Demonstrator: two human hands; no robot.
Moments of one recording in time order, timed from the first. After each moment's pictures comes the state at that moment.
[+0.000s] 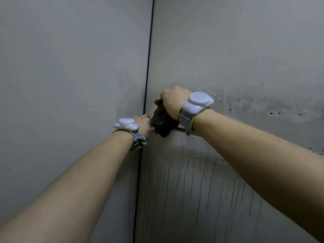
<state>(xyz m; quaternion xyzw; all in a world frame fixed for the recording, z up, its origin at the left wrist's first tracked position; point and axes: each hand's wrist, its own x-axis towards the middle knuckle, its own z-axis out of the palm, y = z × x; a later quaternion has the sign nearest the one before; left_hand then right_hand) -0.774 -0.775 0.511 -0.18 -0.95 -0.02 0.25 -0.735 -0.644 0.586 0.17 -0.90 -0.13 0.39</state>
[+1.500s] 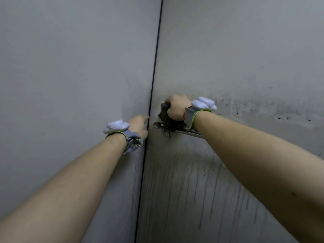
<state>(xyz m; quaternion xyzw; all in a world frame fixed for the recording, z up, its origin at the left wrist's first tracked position) -0.764 -0.799 0.504 -0.12 -0.94 -0.17 0.25 -0.760 -0.654 0.581 0.10 -0.96 0.02 0.27</state>
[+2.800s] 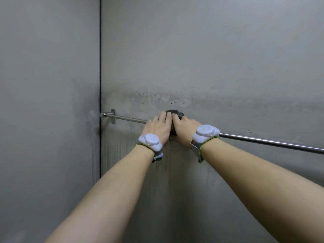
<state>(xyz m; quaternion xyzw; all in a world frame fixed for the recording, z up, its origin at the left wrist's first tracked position) -0.567 -0.545 0.479 -0.24 -0.87 0.00 0.43 -0.541 -0.417 0.503 0.08 -0.94 -0.10 0.32</state>
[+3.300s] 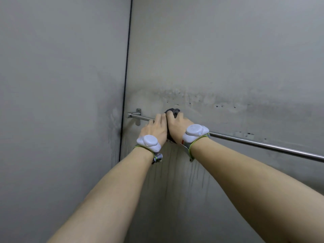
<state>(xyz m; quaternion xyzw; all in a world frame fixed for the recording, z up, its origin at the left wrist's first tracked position) -0.677 -0.651 0.465 -0.17 -0.90 -0.05 0.39 -0.648 -0.544 0.500 0.09 -0.93 -0.14 0.33</state>
